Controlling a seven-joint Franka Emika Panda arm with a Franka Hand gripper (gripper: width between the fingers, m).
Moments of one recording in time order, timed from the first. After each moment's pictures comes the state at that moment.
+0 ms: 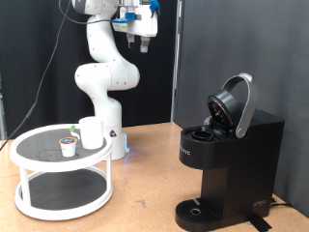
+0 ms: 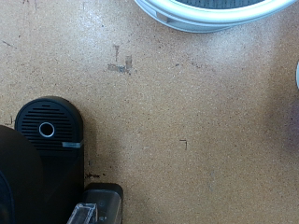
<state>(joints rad) -0.04 -0.78 0.02 -2.35 0.03 1.58 2.32</state>
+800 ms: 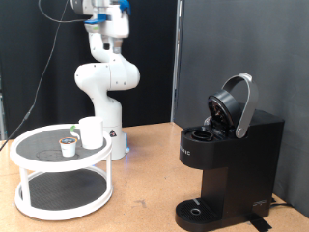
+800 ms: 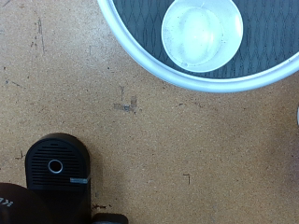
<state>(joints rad) -0.10 -0.76 -0.15 -2.35 -0.05 1.61 2.15</state>
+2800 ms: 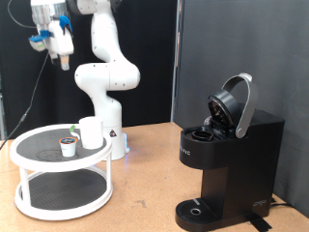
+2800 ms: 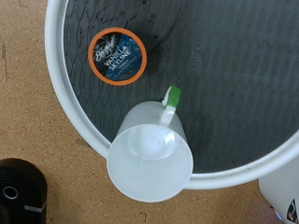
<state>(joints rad) -0.15 -0.66 -0.45 -2.37 -0.14 1.68 1.71</state>
